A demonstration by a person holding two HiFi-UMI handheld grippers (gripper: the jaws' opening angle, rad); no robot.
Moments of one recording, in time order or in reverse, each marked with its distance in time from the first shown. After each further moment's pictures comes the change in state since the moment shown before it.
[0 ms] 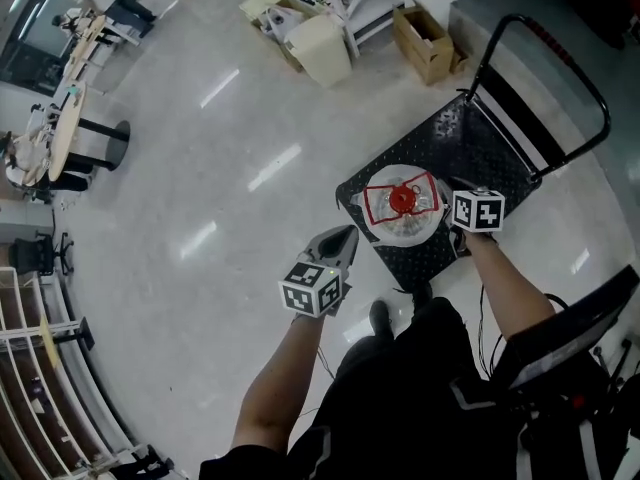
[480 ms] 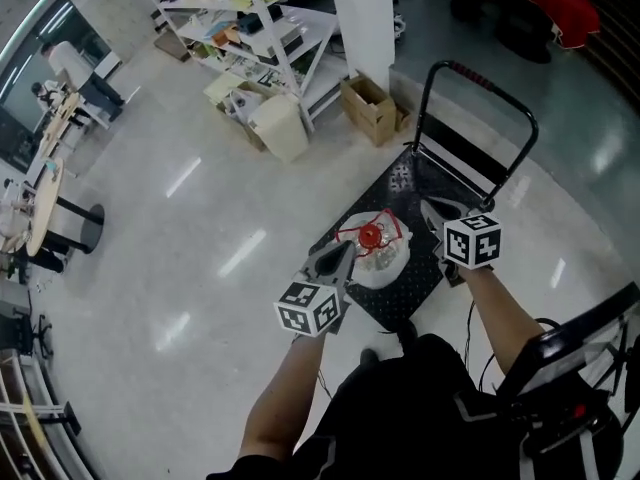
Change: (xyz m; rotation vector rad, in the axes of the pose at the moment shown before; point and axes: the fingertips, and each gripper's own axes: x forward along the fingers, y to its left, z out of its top) left arm -0.036 -0.077 0.083 0.102 -0.196 -0.201; right arm -0.175 0.082 0.082 -0.113 -0.281 0.002
